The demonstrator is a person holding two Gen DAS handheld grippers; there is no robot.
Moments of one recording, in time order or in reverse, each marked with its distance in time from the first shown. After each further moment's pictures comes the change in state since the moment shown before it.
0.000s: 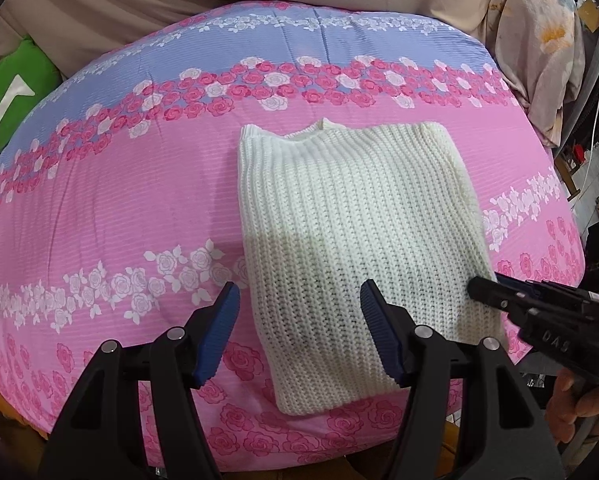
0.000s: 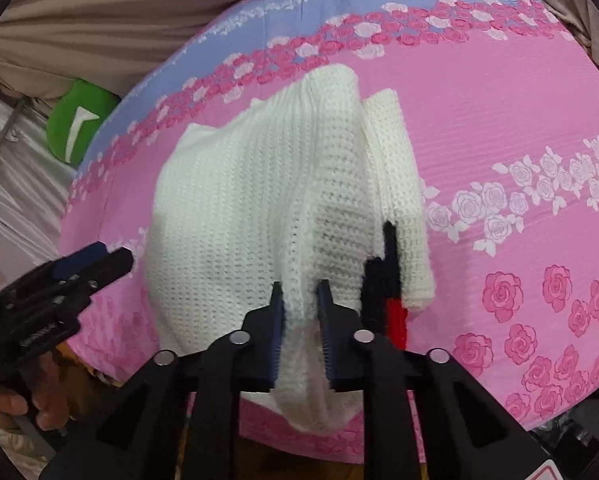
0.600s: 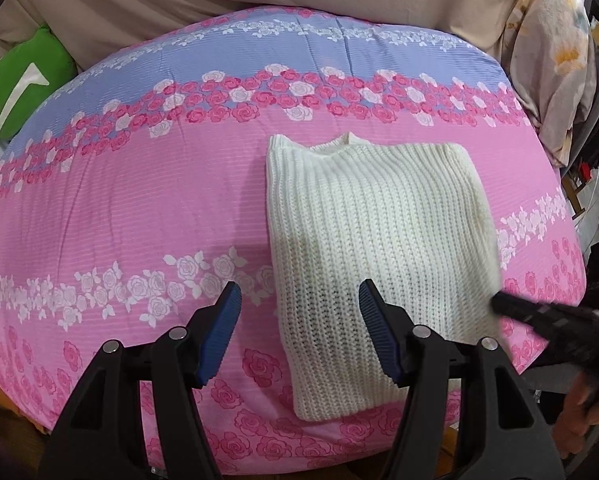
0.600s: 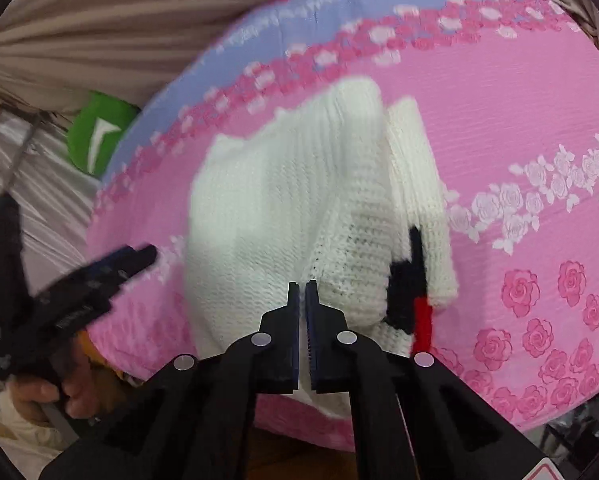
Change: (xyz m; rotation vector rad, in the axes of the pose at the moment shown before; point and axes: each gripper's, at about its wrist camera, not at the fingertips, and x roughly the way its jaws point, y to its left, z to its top) left arm -0.005 0.023 0.005 -0.043 -0.018 0.009; right arm -0.018 0.008 0.004 0.038 -0.028 0.098
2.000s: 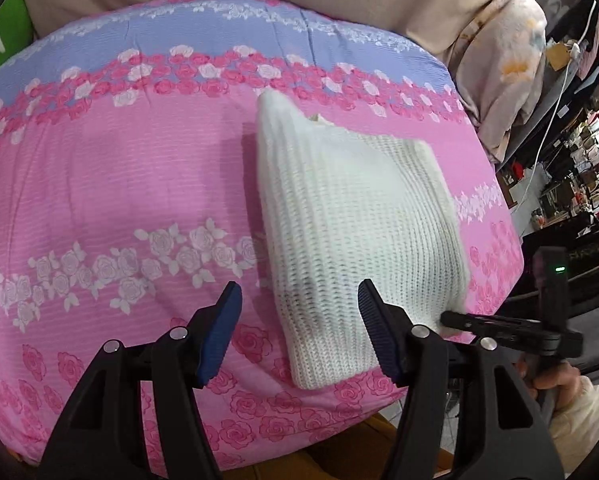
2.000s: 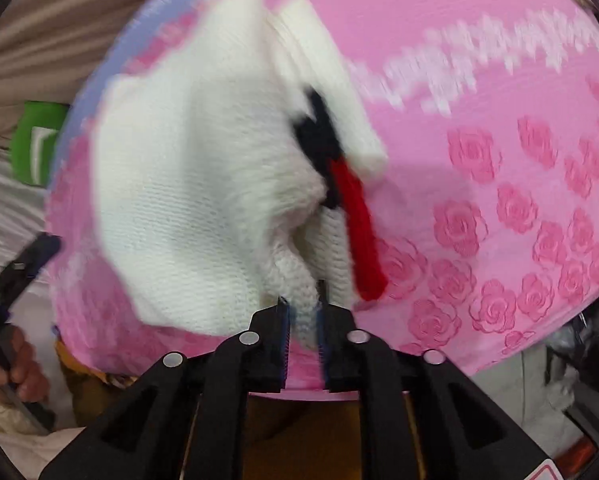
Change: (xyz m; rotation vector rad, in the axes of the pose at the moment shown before) left arm -0.005 0.054 -0.020 0.010 0.018 -0.310; right arm 0.019 -0.036 -0.056 0.164 0.132 -0.166
